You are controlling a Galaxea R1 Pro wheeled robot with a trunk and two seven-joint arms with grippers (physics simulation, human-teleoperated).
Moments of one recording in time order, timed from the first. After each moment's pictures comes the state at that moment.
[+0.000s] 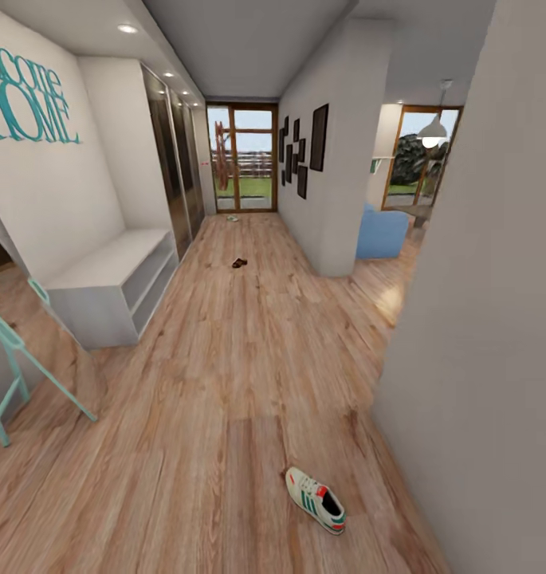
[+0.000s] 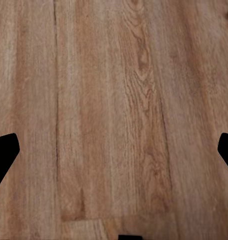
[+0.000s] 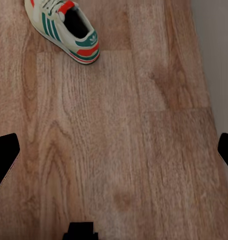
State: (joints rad) left arm -0.13 0.06 0.03 -0.33 0.01 -0.36 -0.01; right arm -0.02 -0.09 0.01 -0.49 0.01 -0.29 0.00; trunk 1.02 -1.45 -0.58
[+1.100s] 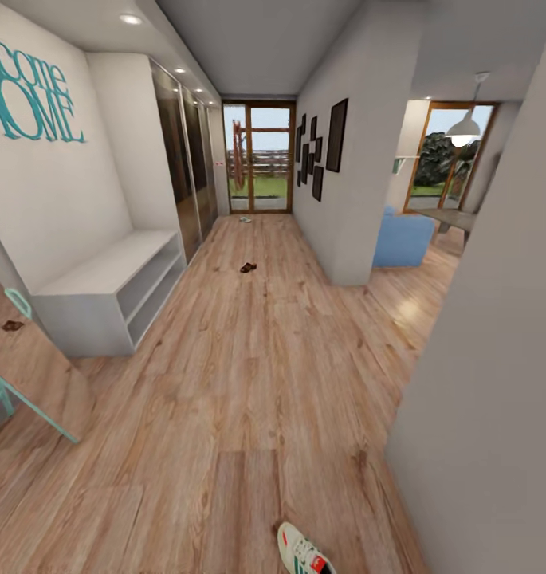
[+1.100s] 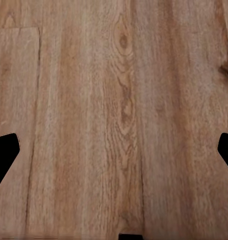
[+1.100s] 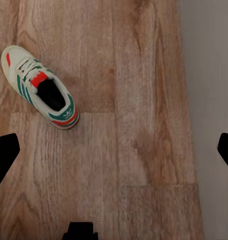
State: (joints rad) left arm -0.12 0.06 0.03 -0.33 0.01 -0.36 -0.01; right arm -0.02 -0.09 0.01 -0.49 0.01 -0.29 0.00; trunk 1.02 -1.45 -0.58
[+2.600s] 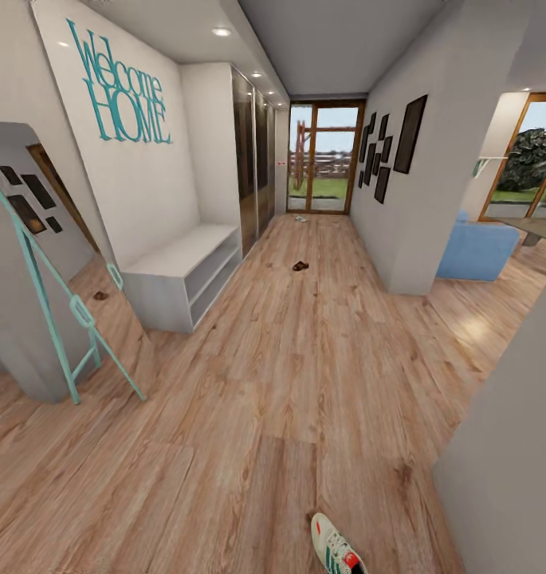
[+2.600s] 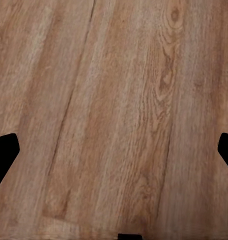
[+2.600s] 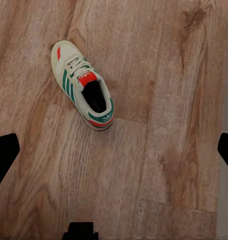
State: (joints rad) left arm -0.12 0.06 0.03 -0.33 0.01 -0.36 -0.01; right arm -0.02 -0.09 0.01 -0.49 0.01 -0.29 0.00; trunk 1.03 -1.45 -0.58
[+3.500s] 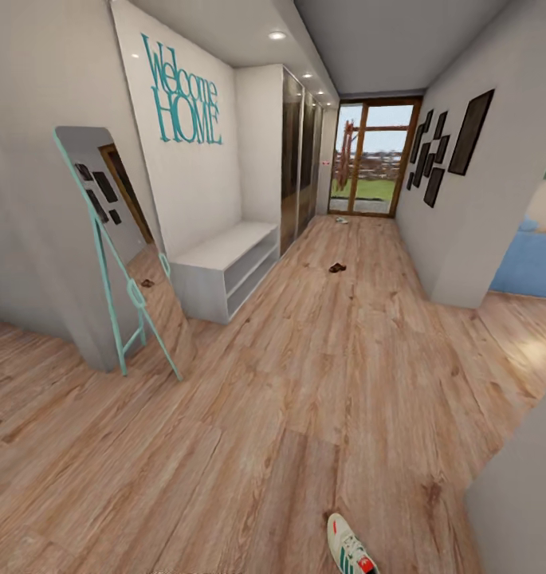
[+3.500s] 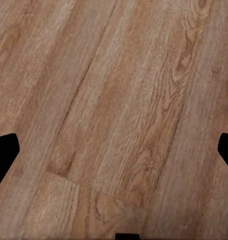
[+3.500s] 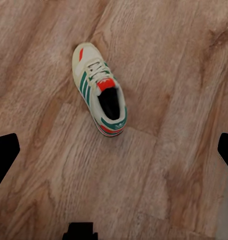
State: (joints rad) left arm -0.12 0.05 0.03 -0.33 0.01 -0.36 -0.01; right arm -0.02 -0.09 0.01 -0.49 0.01 -0.29 0.00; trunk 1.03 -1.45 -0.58
